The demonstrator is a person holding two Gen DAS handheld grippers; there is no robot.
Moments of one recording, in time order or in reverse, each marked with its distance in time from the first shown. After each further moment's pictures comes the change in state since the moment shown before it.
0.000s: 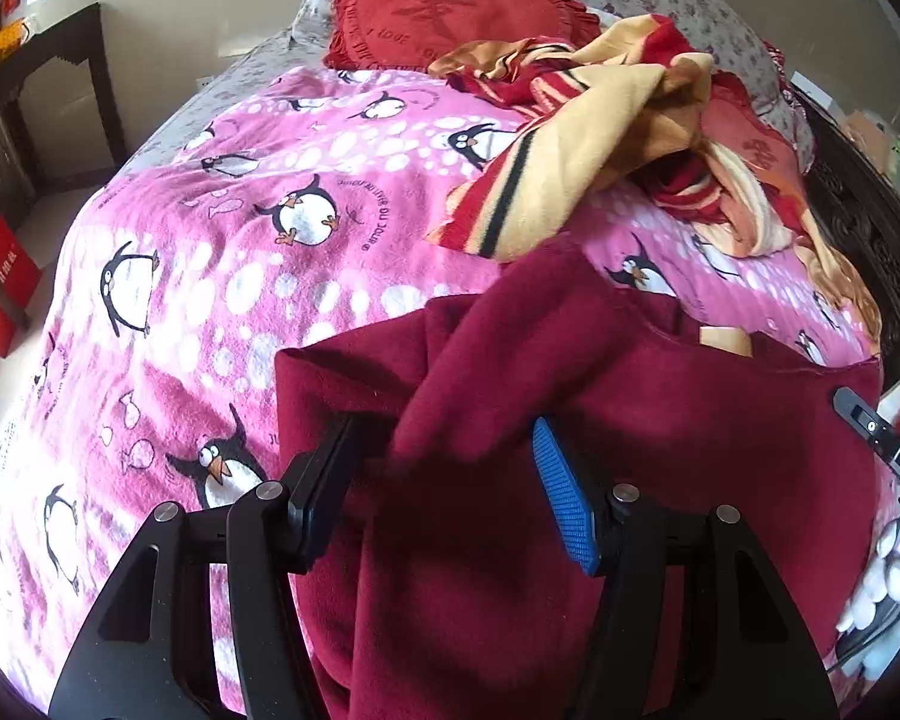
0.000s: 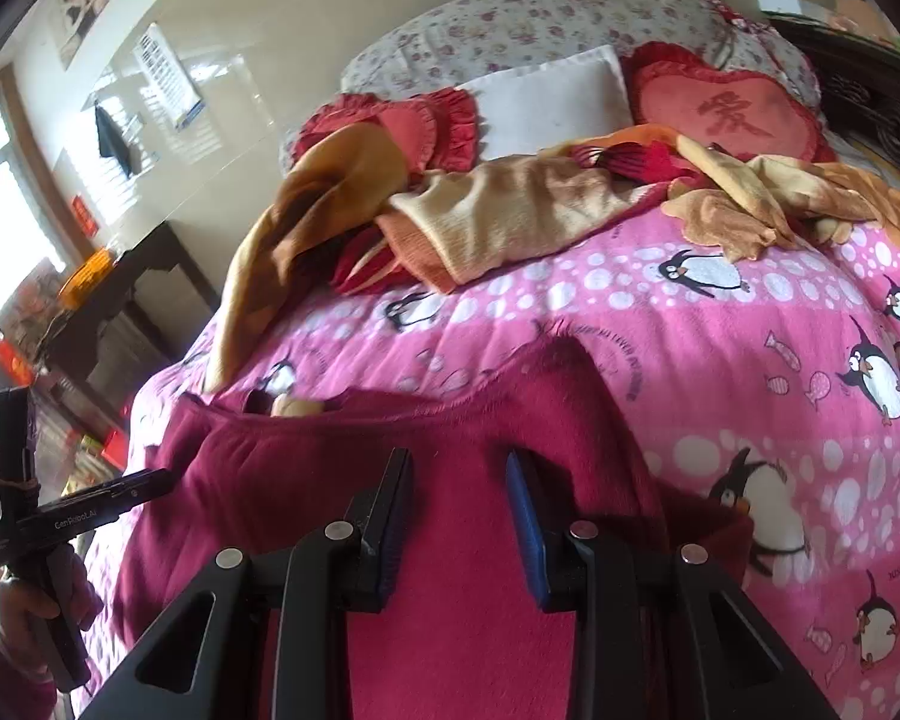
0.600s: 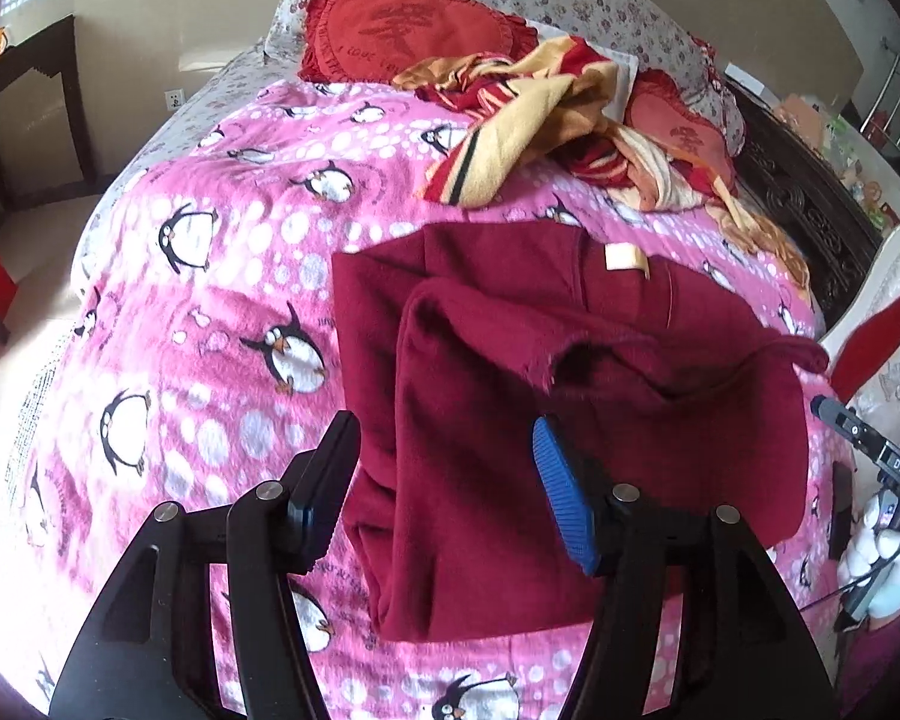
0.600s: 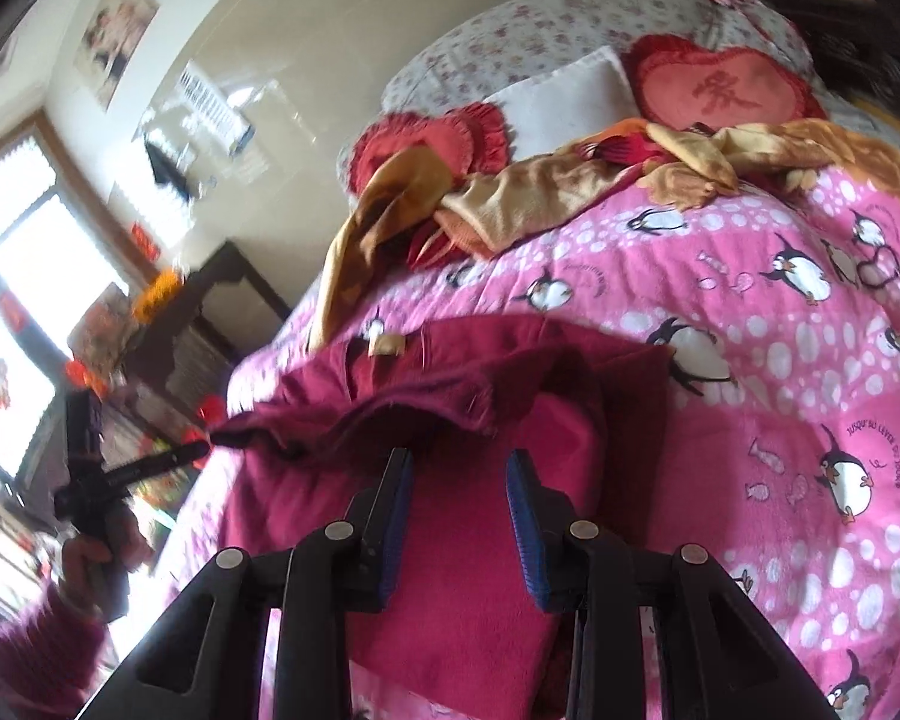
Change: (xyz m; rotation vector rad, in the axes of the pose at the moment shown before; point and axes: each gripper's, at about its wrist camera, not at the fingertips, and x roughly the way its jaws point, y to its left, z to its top) left arm -0.084 0.015 -0.062 0.092 -0.015 -0.118; right arm -0.099 -0.007 -0.057 0.009 0.015 0.166
